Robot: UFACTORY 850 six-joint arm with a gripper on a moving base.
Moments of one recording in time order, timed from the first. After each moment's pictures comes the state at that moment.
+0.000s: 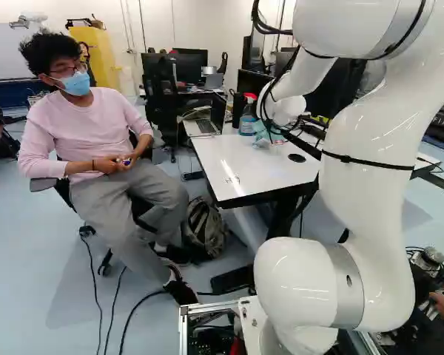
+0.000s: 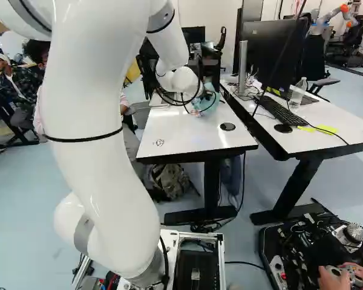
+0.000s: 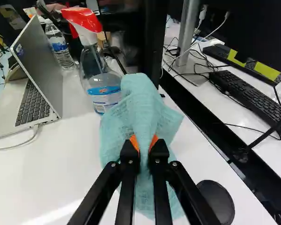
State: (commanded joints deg) arm -14.8 -17.5 -58.0 0.0 17.6 0.0
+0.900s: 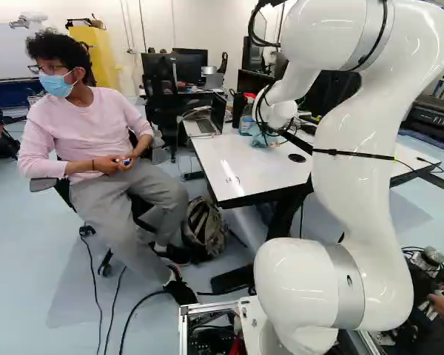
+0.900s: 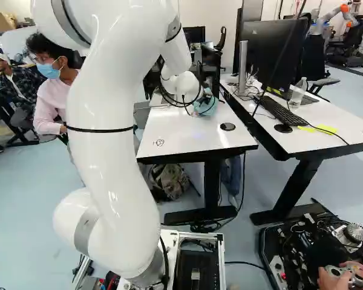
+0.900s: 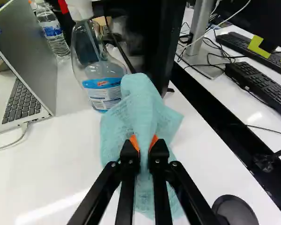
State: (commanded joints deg) arm -14.1 -25.2 -63.8 0.0 16.1 0.0
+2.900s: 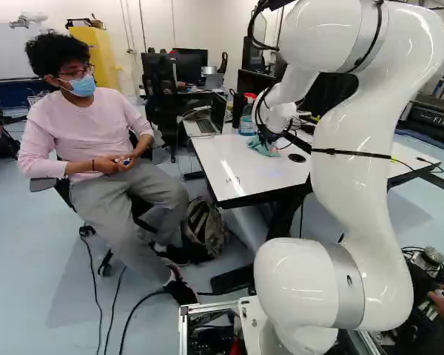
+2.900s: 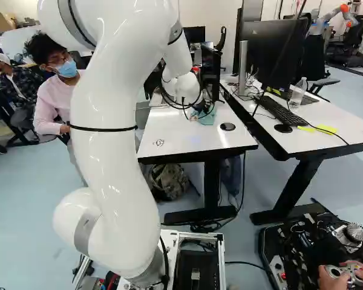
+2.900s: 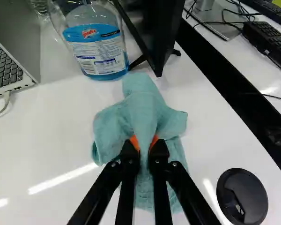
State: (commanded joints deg) arm -14.1 -26.0 -63.9 0.0 5.8 0.0
